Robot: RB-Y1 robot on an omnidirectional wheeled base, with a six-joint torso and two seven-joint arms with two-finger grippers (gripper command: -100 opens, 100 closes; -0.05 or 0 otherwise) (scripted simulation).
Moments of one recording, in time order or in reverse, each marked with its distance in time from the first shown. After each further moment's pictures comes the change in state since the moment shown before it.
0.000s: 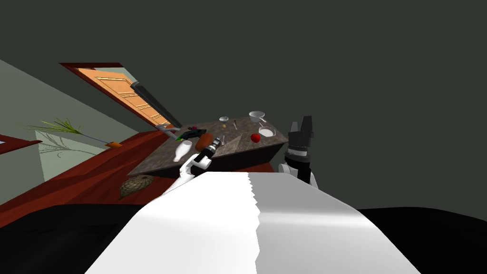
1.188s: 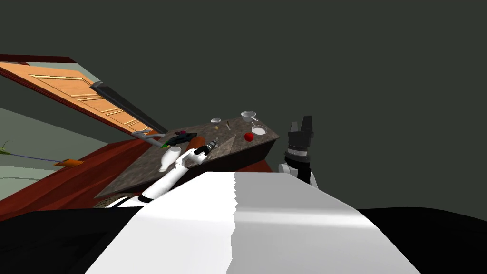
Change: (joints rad) left arm -0.126 0.217 -0.061 0.147 0.060 0.340 -0.020; right arm 0.000 0.000 0.000 0.000 0.000 0.000 0.000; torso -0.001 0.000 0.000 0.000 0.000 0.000
